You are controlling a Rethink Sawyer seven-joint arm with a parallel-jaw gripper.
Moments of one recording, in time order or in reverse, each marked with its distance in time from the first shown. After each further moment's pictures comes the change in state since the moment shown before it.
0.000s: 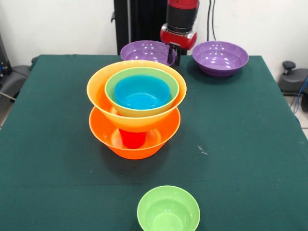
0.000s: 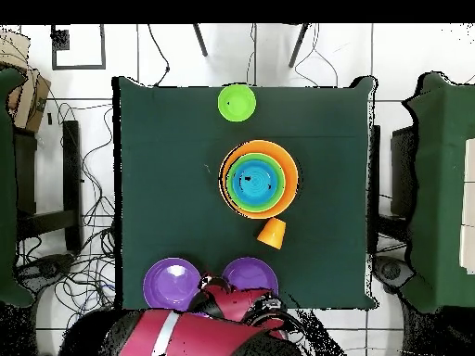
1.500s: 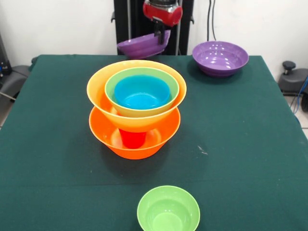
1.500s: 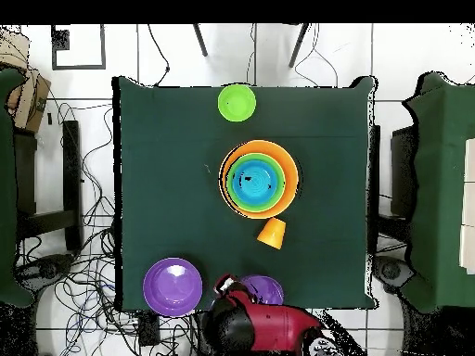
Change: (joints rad) arm -0.247 -0.317 0.093 0.146 0.000 0.185 0.000
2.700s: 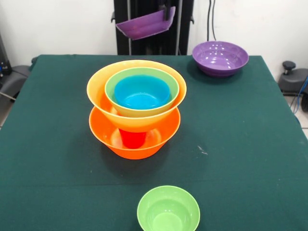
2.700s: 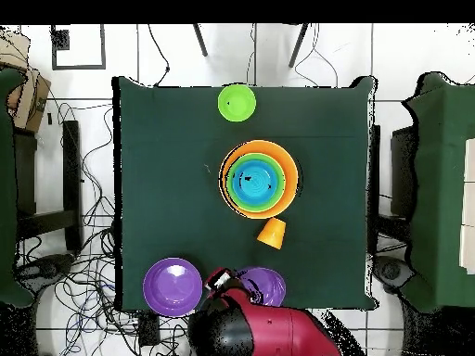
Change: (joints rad) arm -0.084 -0.373 0.183 0.071 0.080 0.277 0.000
